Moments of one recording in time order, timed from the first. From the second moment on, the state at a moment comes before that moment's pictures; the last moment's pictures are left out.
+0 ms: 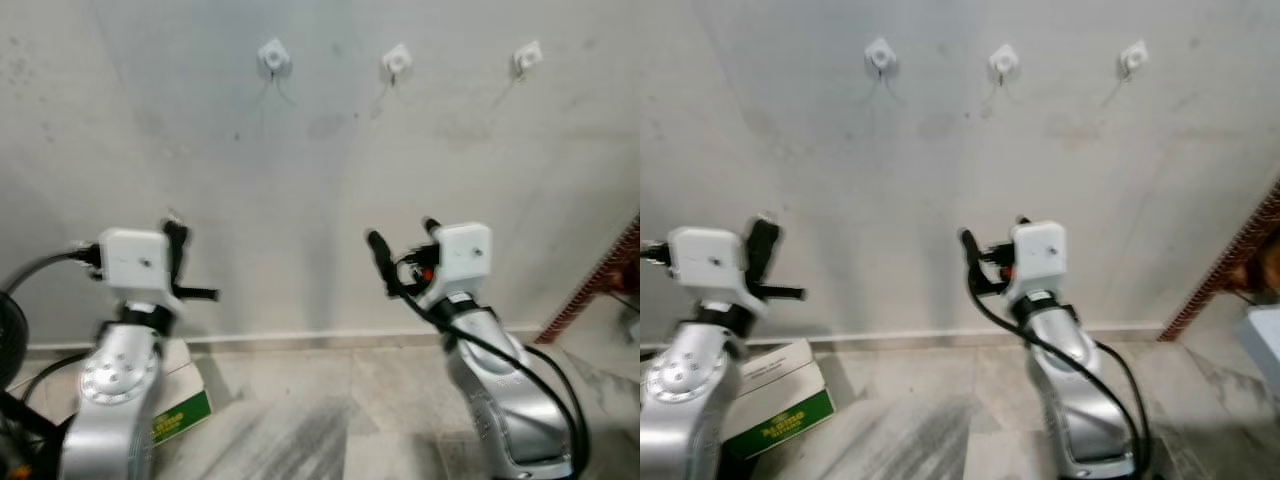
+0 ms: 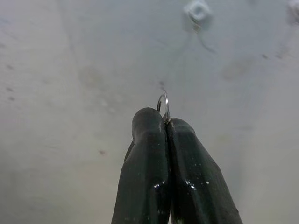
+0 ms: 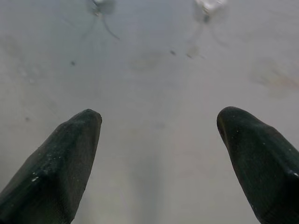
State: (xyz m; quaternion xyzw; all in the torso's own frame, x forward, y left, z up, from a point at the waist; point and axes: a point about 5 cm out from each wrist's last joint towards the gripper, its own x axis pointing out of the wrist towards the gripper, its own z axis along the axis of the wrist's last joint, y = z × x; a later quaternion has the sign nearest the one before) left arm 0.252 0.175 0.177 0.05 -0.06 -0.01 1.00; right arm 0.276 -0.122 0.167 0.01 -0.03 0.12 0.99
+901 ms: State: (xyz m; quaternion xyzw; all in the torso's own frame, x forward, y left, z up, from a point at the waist) left arm 0.252 0.187 0.176 0.06 -0.05 0.01 1.00; right arm 0.277 -0.105 0.170 0.02 -0.04 0.15 0.99
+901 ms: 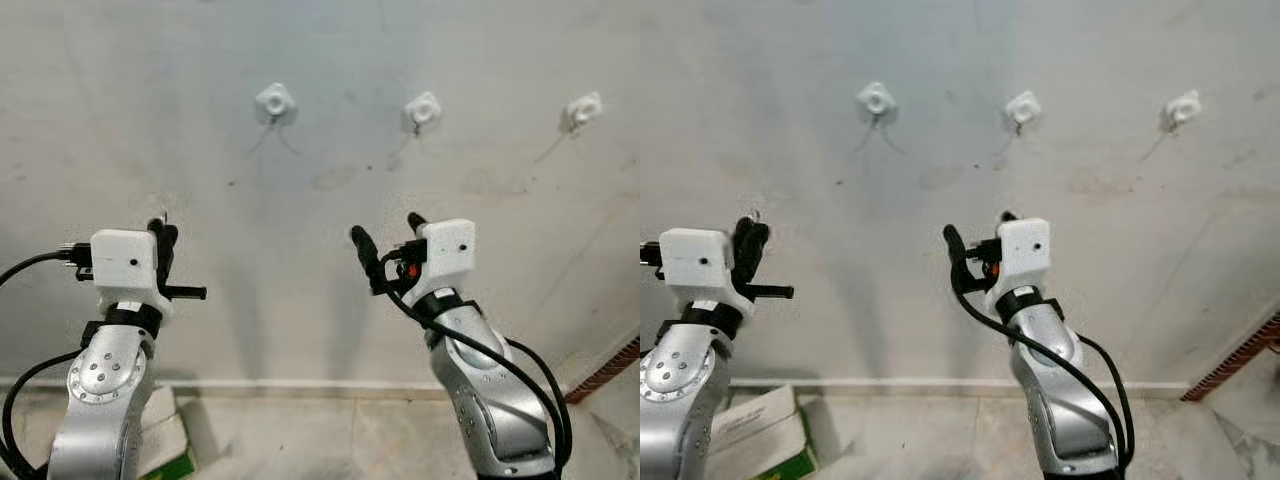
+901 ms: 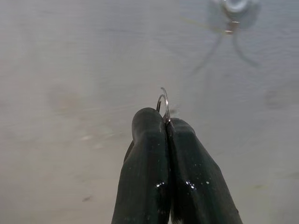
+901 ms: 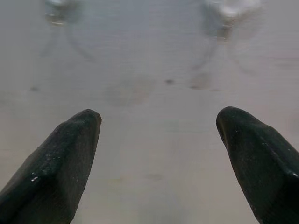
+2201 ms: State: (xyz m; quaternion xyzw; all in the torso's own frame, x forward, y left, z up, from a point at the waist) left arm 0.248 0.178 0.172 0.06 -0.05 0.00 1.00; right arm 0.248 -0.134 0.156 -0.01 0.00 0.12 0.99
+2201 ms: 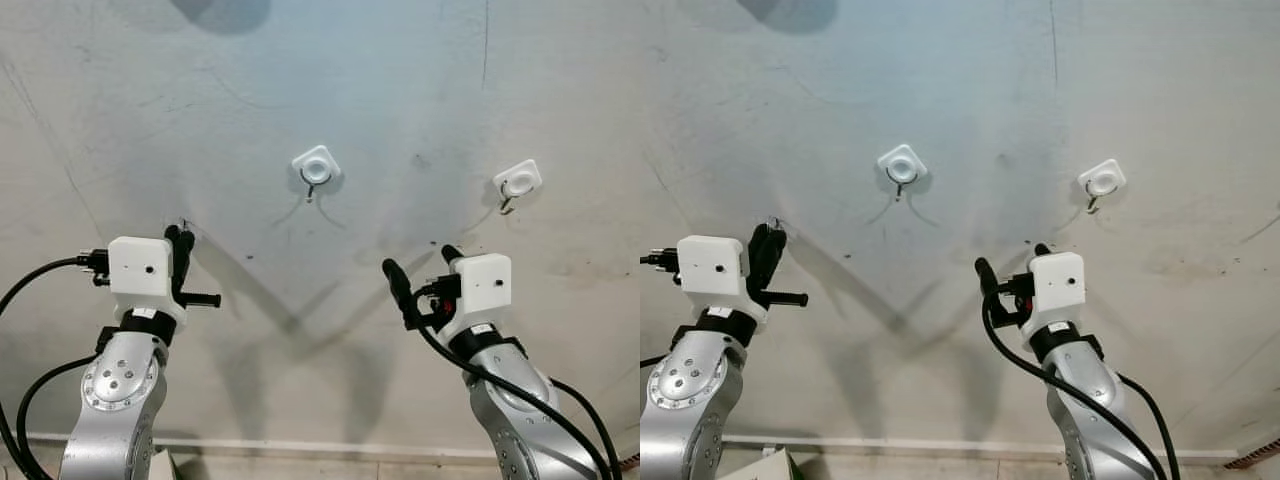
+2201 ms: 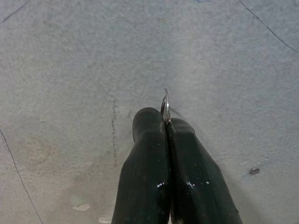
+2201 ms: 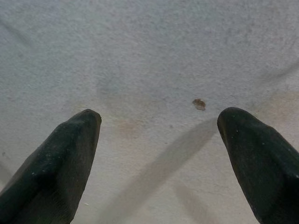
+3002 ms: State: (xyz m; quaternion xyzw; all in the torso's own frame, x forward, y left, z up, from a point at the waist) left arm 0.250 0.176 0.169 0.05 -0.04 0.02 1.00; right arm 0.248 -0.135 0.157 -0.02 0.00 0.13 0.99
